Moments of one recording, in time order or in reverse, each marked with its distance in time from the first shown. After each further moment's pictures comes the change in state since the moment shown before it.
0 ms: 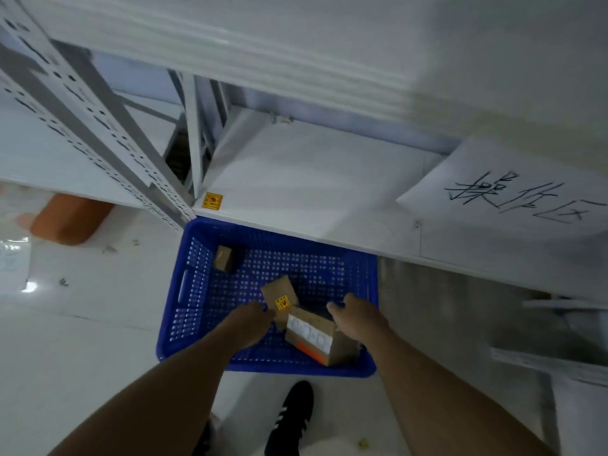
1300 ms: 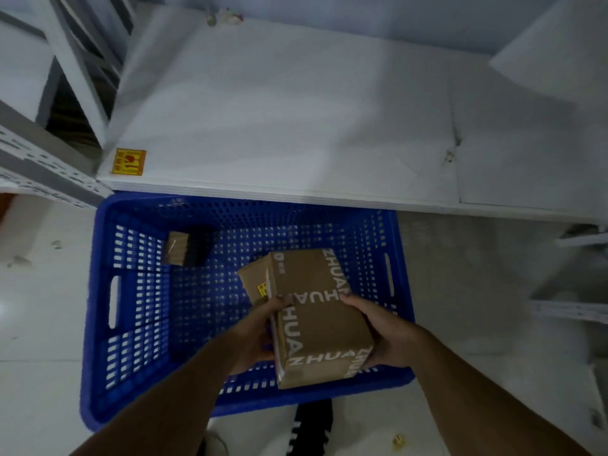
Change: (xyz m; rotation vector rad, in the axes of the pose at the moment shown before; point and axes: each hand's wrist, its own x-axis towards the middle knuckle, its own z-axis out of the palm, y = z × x) left_hand 0.174 -0.018 0.092 -1.218 -0.476 -0.117; right_hand 0.166 0.082 0.111 1.148 -0.485 0.314
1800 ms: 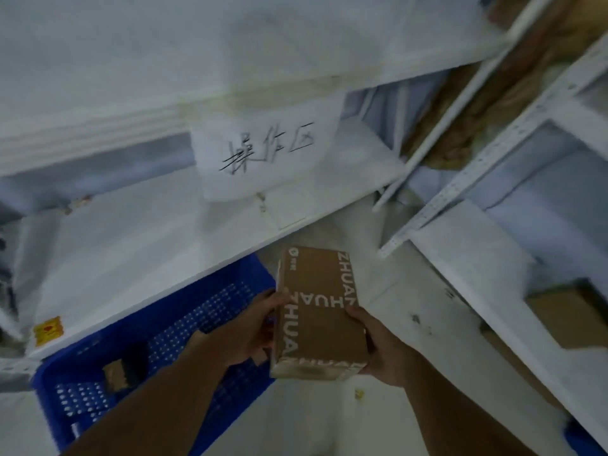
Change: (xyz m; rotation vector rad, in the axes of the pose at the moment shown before) left_hand -0.227 0.039 0.220 0.631 -0.487 0.163; right_hand -0.307 0.173 -0.012 0.725 0.291 -0.460
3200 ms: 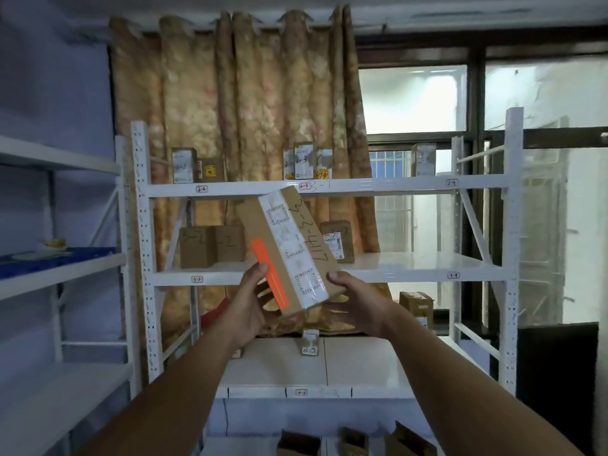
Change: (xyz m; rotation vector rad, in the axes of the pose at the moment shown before) left_hand -0.416 0.151 0.833 0.313 -0.785 0.561; right_hand -0.860 0.019 -0.362 0.359 0.427 -1.237
